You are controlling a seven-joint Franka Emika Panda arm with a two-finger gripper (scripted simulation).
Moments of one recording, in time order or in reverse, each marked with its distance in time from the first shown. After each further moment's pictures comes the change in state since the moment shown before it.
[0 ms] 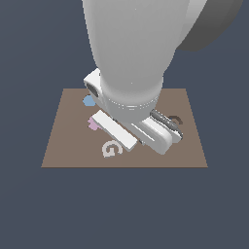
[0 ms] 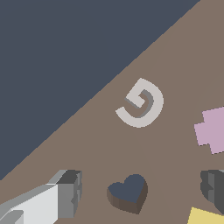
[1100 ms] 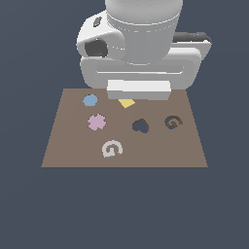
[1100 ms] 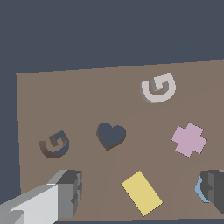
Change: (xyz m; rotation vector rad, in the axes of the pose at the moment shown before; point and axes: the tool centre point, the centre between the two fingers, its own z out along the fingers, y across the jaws) arm -0.052 0.024 -0.064 0.022 -0.007 -0.679
